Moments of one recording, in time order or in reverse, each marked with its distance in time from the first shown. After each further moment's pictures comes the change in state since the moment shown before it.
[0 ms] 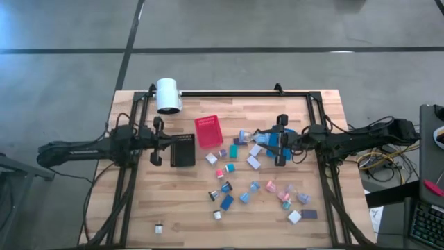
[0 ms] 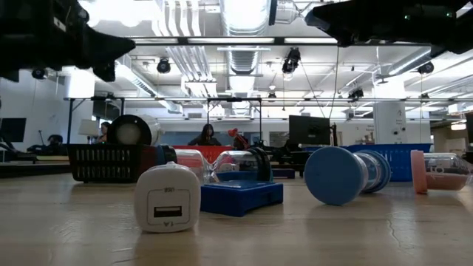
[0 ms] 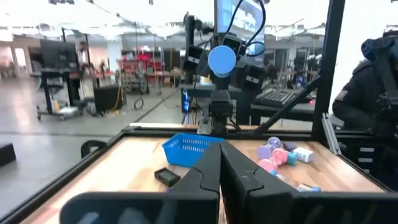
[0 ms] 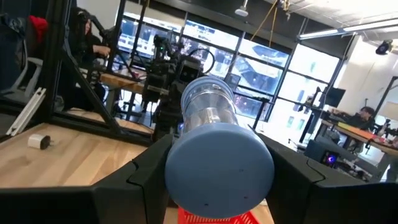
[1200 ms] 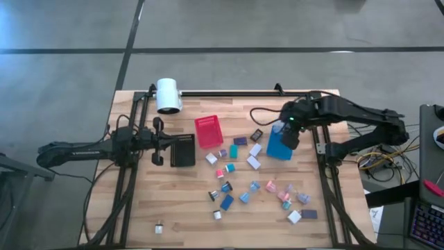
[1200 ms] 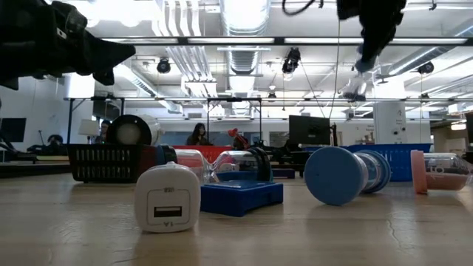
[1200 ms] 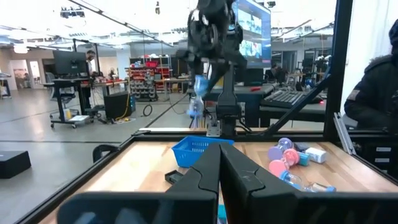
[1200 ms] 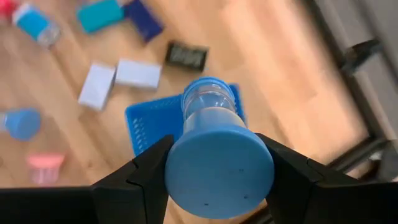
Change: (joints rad) left arm 0.008 0.006 -0.035 0.058 -0.020 0.034; right arm -0.168 0.252 0.977 -2.144 0.145 0.567
